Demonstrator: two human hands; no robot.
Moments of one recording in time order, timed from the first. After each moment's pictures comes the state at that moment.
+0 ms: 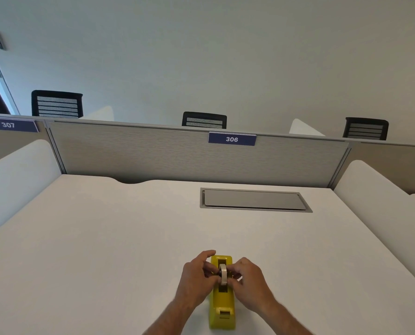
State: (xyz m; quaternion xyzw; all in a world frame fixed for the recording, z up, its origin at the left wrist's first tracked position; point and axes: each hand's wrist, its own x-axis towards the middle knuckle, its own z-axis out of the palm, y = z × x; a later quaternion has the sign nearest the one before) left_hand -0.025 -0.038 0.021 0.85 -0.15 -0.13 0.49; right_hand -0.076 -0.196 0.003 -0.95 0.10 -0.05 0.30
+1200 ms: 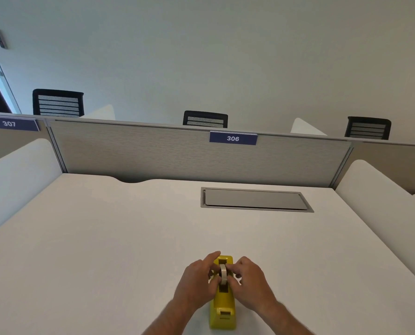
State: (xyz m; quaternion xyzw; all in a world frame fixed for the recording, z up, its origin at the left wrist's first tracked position) left_hand -0.019 -0.034 0.008 0.89 -0.29 -0.06 0.35; right_hand -0.077 -0.200 0.001 -0.96 0.06 -0.08 0.28
